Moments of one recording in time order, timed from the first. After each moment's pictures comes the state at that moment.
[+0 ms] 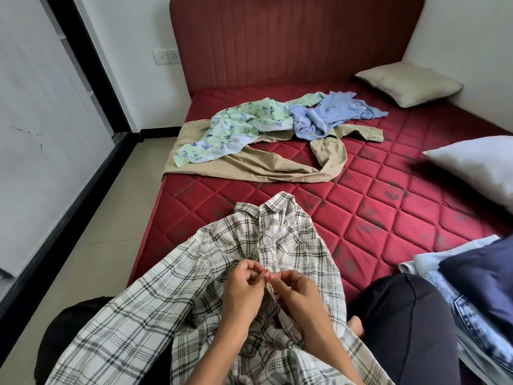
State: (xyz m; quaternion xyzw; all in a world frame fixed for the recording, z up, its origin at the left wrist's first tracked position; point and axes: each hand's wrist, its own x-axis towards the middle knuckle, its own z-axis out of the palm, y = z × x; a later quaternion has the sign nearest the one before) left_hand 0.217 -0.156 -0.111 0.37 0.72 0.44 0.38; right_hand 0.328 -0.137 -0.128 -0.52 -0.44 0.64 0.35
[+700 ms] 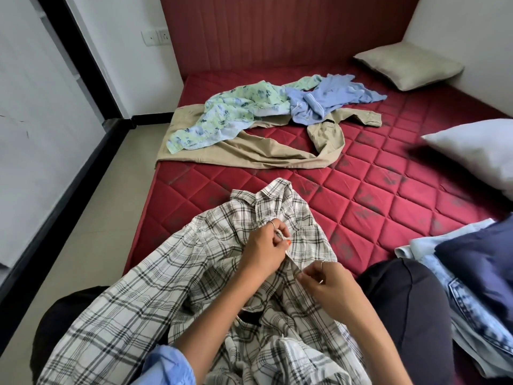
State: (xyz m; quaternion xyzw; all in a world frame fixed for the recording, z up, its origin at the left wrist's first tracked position) left_hand 0.227 -0.100 -0.099 0.60 0.67 0.30 0.32; right_hand 0.381 -0.126 -0.106 -0.59 -0.68 0.38 0.20
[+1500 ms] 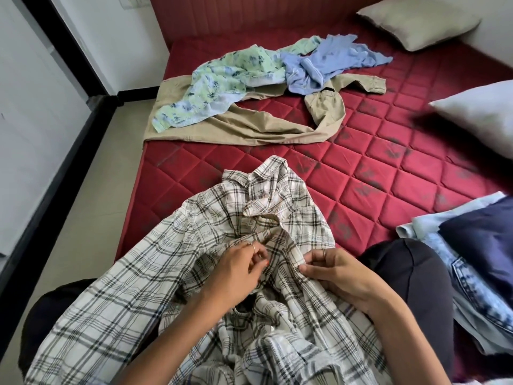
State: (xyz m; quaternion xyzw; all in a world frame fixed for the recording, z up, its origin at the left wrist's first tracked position) left_hand 0.198 -0.139 -0.134 0.68 0.65 0.18 0.31; right_hand 0.413 -0.100 -0.132 -0.41 -0.43 0.78 0.20
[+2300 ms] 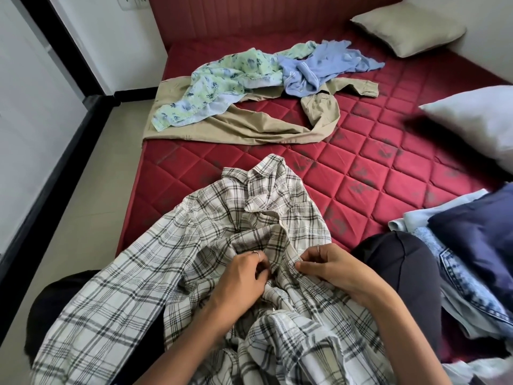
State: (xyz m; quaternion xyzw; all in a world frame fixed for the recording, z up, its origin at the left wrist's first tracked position) left_hand 0.212 -0.165 -0.145 0.67 0.66 0.20 0.28; right_hand 0.404 -0.113 -0.116 -0.53 -0.57 0.61 0.13
